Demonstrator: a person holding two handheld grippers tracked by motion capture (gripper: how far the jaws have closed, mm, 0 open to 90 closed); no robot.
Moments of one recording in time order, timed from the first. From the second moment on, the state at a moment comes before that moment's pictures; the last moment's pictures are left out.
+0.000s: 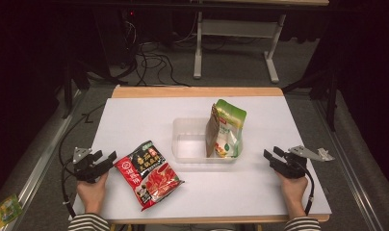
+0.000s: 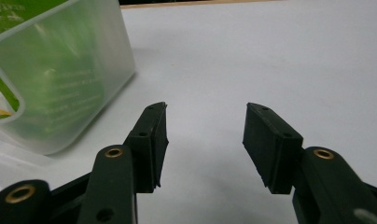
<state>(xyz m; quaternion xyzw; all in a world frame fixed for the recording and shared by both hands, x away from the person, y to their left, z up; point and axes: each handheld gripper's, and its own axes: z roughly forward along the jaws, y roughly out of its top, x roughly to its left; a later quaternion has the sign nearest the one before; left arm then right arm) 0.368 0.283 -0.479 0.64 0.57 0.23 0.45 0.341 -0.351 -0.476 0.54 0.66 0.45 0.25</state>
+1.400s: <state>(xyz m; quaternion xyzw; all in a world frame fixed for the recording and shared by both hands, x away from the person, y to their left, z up) 0.393 0.230 -0.476 0.77 0.49 0.13 0.39 0.341 -0.346 -0.477 0.53 0.68 0.44 0.26</state>
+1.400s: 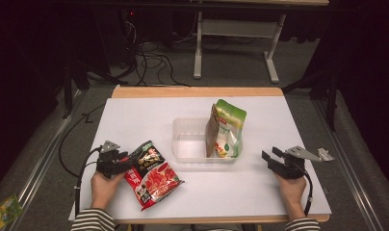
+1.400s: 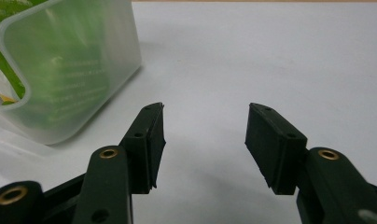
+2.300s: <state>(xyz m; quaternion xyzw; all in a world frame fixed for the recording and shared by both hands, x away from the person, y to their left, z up) 0.390 0.227 -0.479 0.79 0.45 0.13 0.39 0.342 -0.346 -0.477 0.53 0.68 0.43 0.26</state>
